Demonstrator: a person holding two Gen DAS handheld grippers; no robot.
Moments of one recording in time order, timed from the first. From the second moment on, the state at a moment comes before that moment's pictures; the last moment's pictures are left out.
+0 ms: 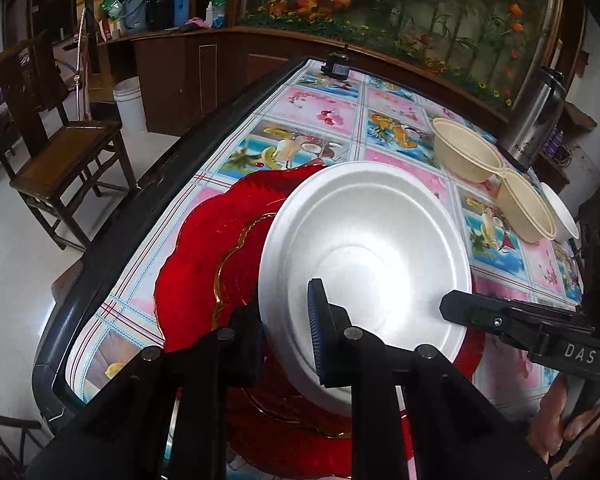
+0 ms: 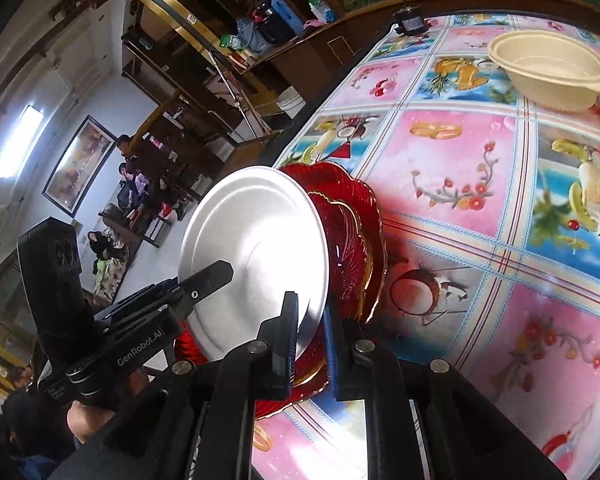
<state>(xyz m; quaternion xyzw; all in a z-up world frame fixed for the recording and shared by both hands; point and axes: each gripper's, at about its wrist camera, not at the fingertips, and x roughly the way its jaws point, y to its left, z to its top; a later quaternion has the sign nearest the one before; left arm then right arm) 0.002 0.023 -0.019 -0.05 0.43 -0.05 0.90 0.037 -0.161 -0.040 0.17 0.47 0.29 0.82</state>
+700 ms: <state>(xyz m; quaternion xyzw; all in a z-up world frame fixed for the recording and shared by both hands) 0.002 0.038 -0.028 -0.06 0.45 -0.03 0.89 0.024 -0.152 -0.039 0.16 0.45 0.31 0.82</state>
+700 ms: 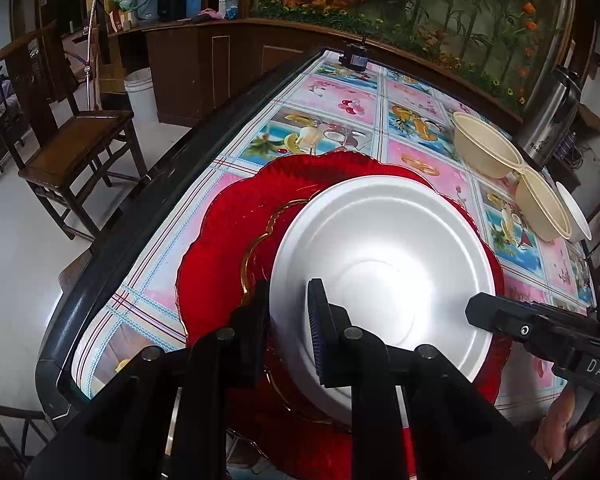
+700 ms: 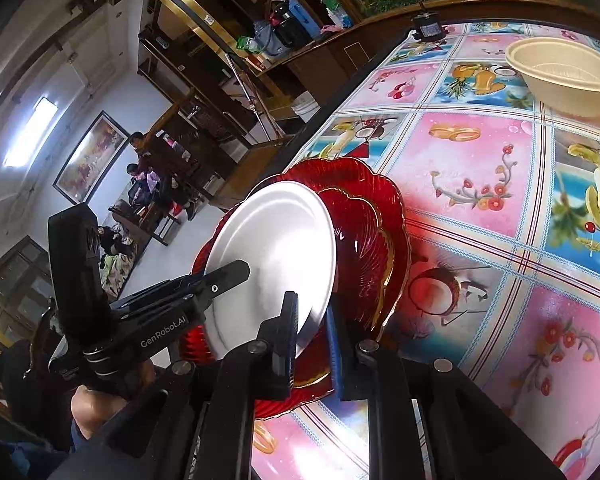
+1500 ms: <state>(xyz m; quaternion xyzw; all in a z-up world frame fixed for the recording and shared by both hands) -0.010 0.042 -0.001 -0.06 0.42 -0.02 0.91 0.033 -0.205 -0.026 0.22 0.42 0.28 0.83</state>
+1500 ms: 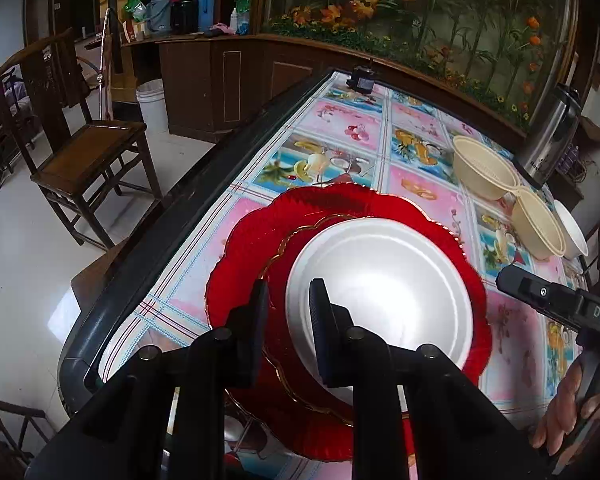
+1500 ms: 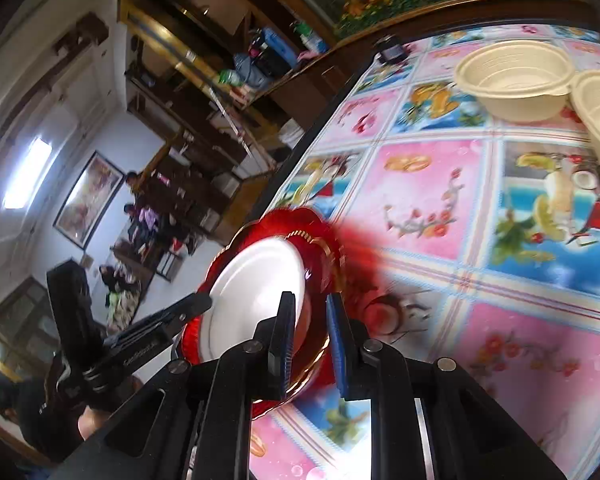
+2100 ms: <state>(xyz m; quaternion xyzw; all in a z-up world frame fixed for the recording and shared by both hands) -0.035 -0.127 0.014 0.05 0.42 -0.22 0.88 0.027 -0.446 0.000 0.31 0.32 -0.02 0.90</state>
